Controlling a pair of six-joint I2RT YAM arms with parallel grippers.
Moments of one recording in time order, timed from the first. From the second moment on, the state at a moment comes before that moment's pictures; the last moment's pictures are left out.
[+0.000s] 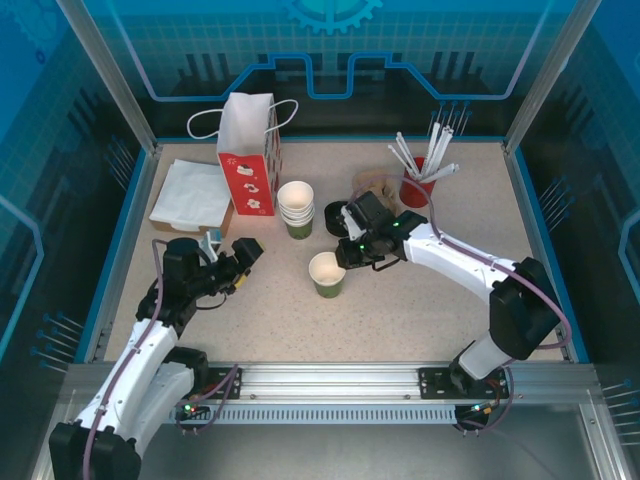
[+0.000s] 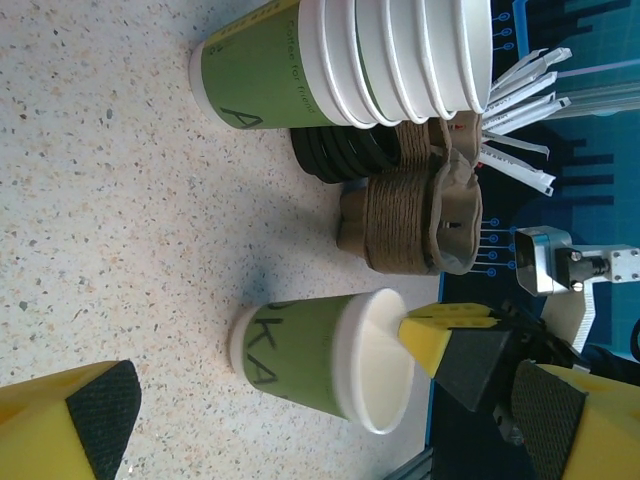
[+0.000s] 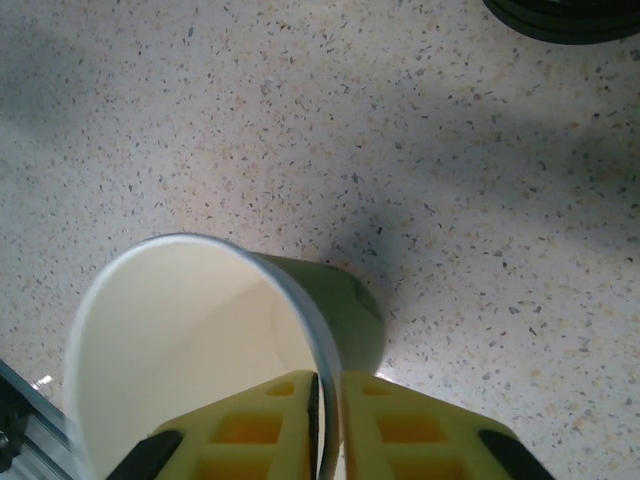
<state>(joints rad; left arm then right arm) -0.12 0.71 0.47 -0.30 0.54 -1.02 0.68 1.56 1.16 -0.68 -0.21 0.42</state>
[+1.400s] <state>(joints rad) -0.14 0.71 0.54 -0.40 0.46 -0.93 0.50 2.22 2.04 -1.06 -0.30 0.00</state>
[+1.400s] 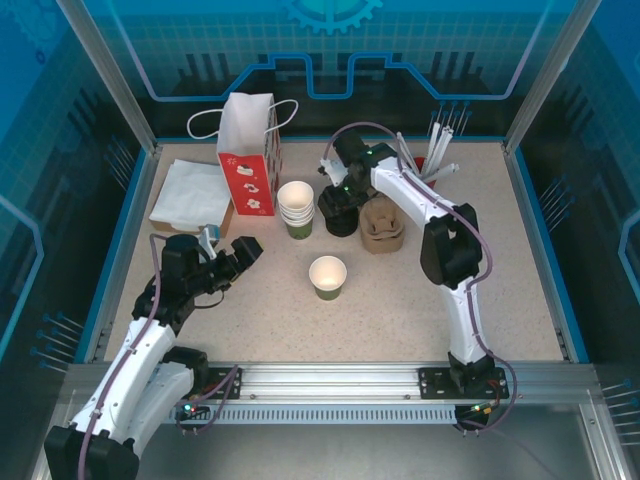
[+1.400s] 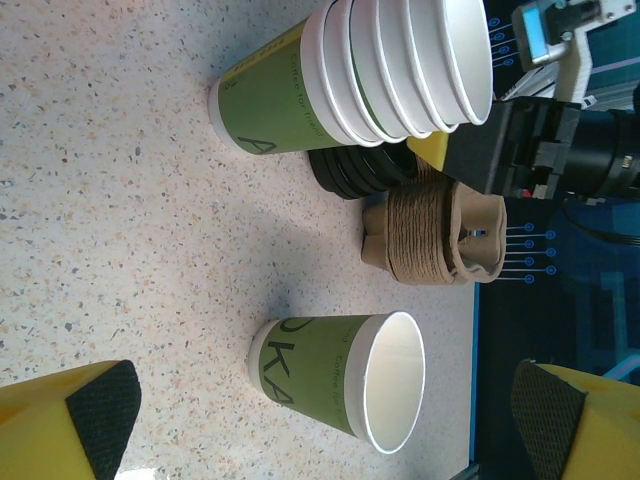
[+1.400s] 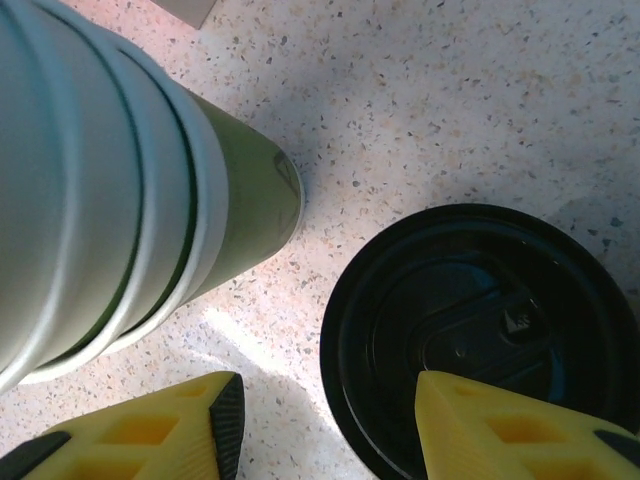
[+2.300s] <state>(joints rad) -0.14 0.71 0.54 -0.40 0.46 -0.93 0.50 2.35 2.16 -1.18 -0.27 -0.04</state>
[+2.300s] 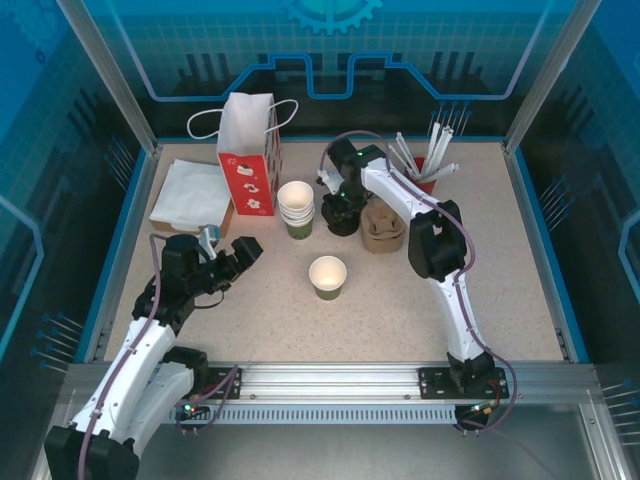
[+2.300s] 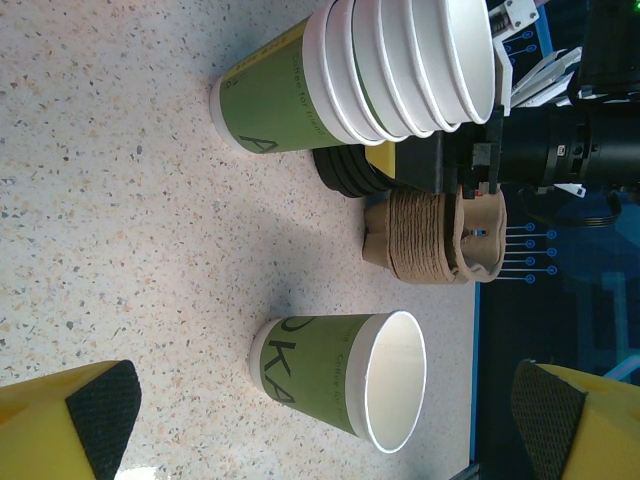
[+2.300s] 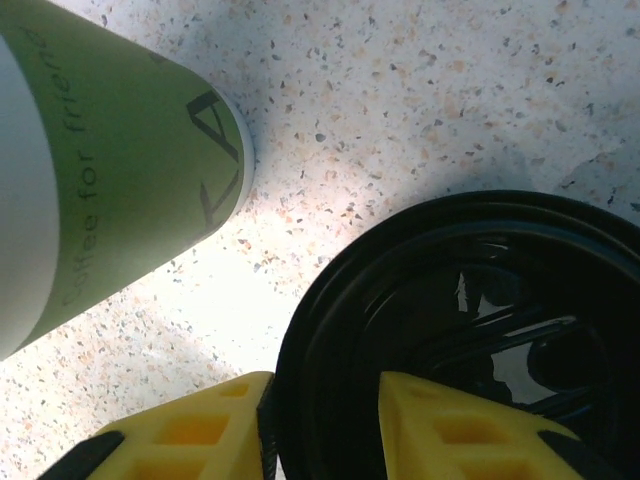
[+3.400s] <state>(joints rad) -0.14 0.74 0.60 -0.31 0.47 -0.84 0.48 2.33 2.23 -1.22 -0.30 0.01</state>
